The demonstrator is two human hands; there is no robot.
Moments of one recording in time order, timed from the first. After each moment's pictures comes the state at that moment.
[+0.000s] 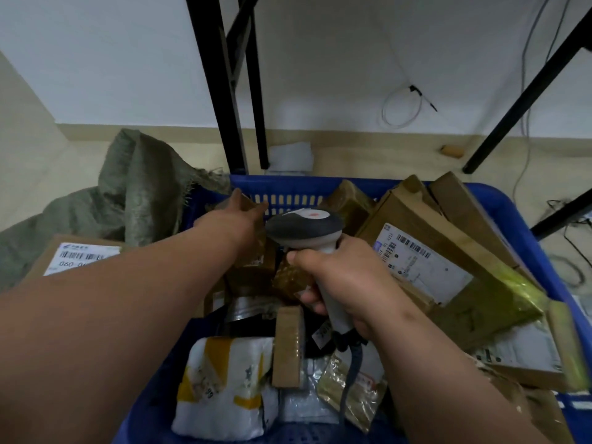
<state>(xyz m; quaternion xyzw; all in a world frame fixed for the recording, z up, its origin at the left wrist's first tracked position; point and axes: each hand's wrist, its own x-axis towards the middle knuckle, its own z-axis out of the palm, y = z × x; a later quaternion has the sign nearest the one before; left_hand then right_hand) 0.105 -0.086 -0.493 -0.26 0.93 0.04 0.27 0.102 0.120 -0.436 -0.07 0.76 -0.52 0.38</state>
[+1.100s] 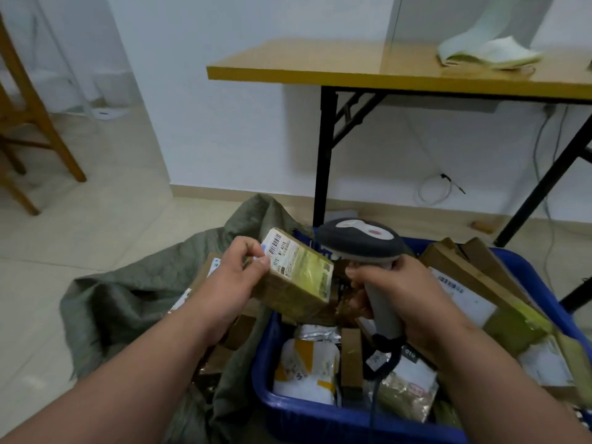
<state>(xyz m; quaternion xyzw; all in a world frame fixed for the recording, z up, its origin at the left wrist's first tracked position) 0.358 -0.065 -0.364 -0.29 0.74 0.58 -0.17 0.209 0.129 -0.342 -0.21 0.72 -0.58 0.30</state>
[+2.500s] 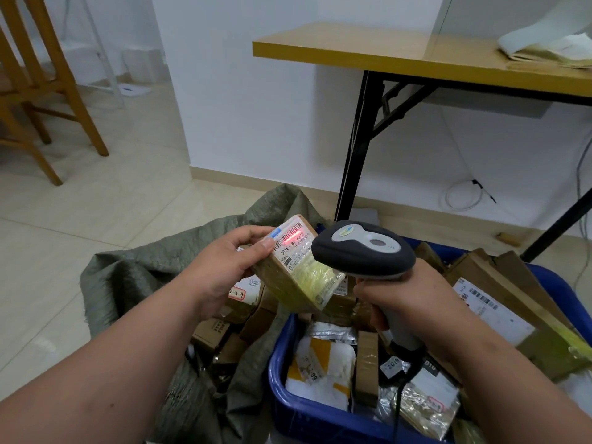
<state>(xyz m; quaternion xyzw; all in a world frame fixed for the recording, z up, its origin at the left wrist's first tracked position) 0.373 -0.117 -0.378 -0.27 0.66 0.68 -0.18 0.231 0.098 -0.326 -0.35 0.80 -0.41 0.28</state>
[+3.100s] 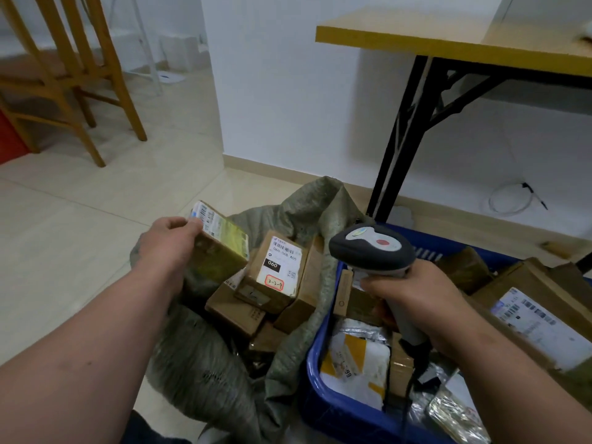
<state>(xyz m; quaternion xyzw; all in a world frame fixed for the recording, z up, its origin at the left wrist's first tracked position) 0.449 -0.214 -0.402 -0.62 0.53 0.47 -0.34 0.252 0.050 -0.347 -0.28 0.80 -0.42 0.32</state>
